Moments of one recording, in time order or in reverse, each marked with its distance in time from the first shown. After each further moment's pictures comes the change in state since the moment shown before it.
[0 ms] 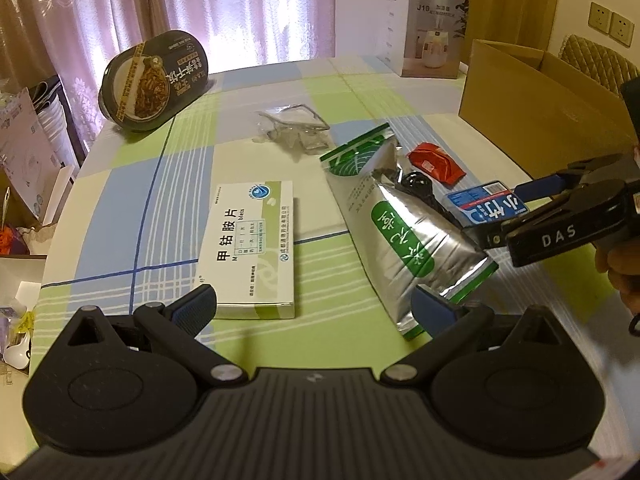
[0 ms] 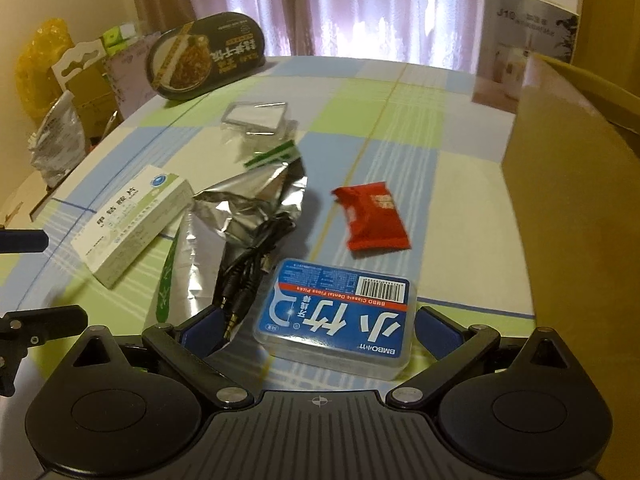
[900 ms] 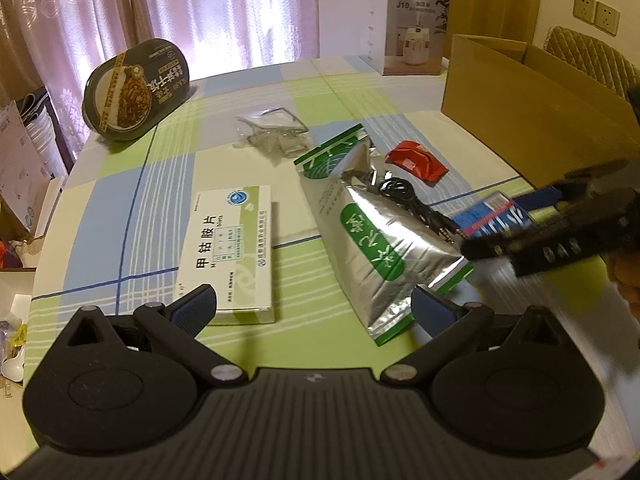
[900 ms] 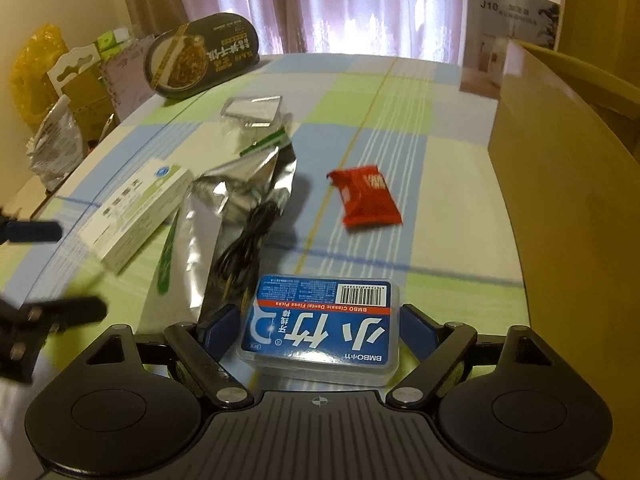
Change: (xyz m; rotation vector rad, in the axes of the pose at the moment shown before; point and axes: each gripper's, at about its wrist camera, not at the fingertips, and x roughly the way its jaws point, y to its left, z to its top) left arm 0.000 -0.014 0.001 0.041 -0.005 -0.032; right arm -0.020 0.000 -0.021 0.032 0.006 -0.009
